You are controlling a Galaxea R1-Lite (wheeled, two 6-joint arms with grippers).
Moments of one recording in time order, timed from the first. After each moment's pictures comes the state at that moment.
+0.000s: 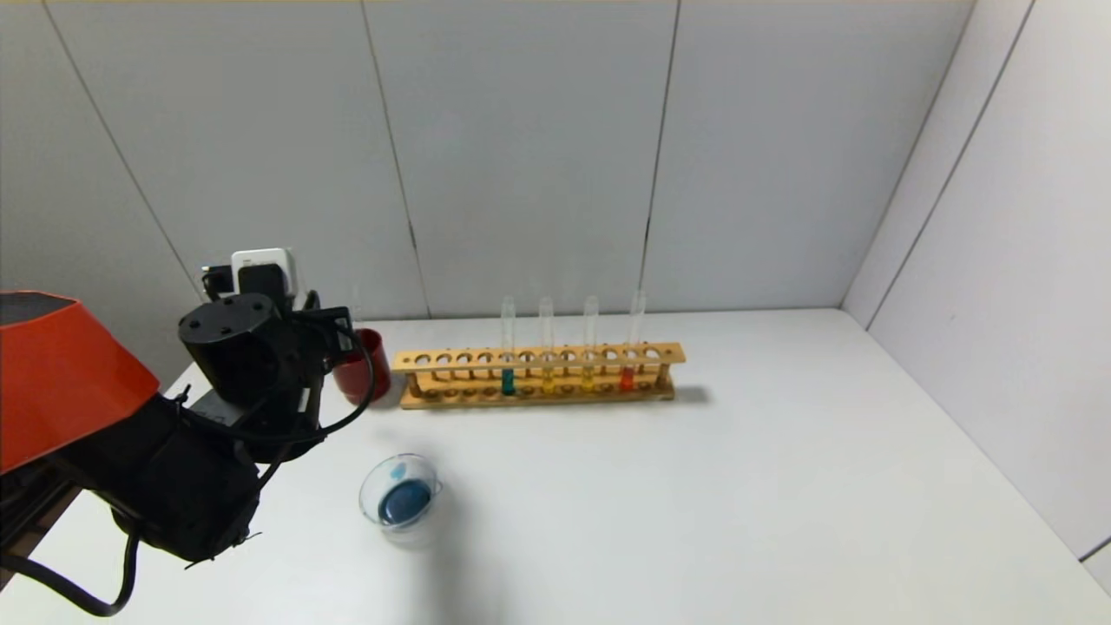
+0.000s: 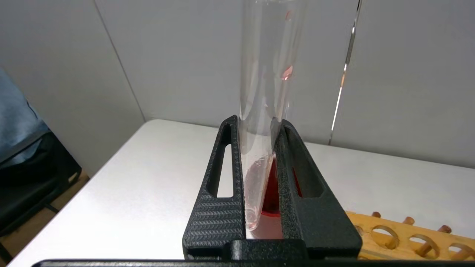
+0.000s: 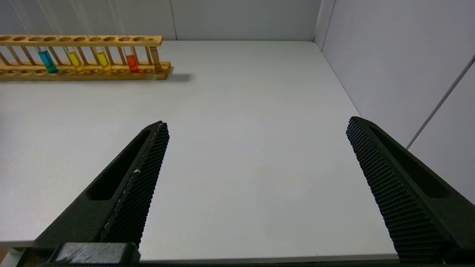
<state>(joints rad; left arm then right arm) -0.28 1.98 -0.59 -1.52 0.62 0.08 0.00 0.00 0.00 0.00 0.01 0.00</state>
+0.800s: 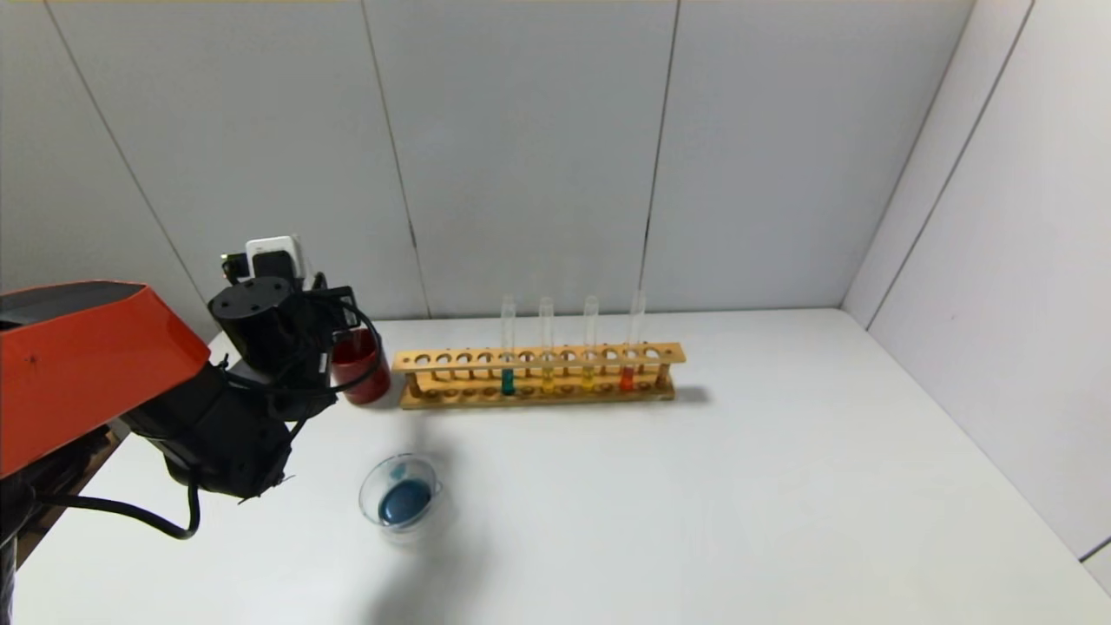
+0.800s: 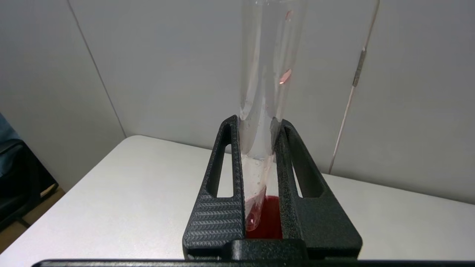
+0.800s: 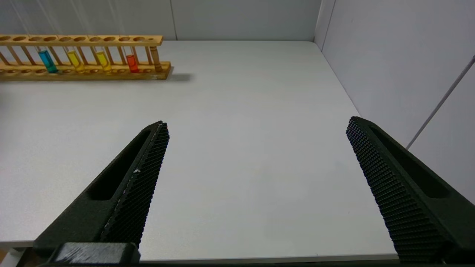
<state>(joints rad) -0.19 2.14 -0.80 -1.51 0.52 0.04 0.00 0.00 0.00 0.00 0.01 0.00</state>
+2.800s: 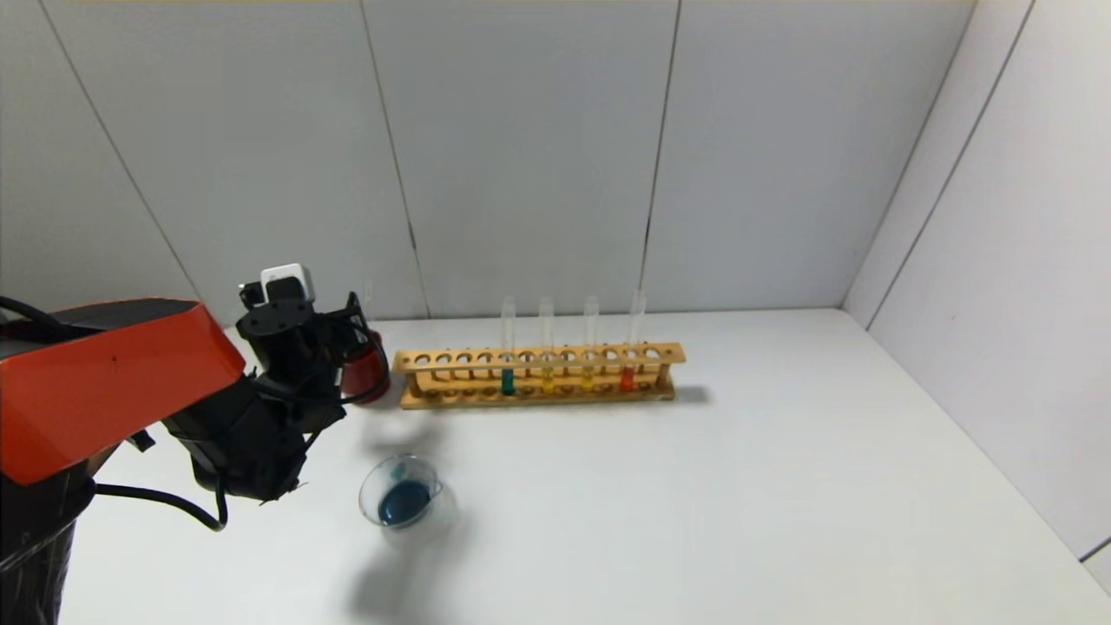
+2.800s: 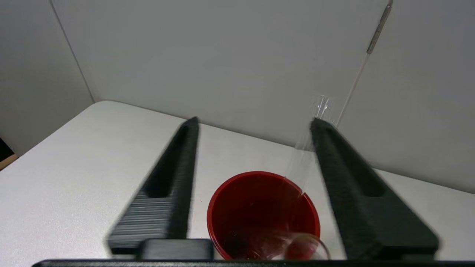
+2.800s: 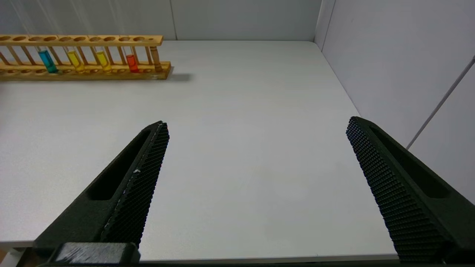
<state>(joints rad) -0.16 2.26 -0.84 -1.51 0.48 -0.09 0.00 0.00 0.00 0.00 0.01 0.00</state>
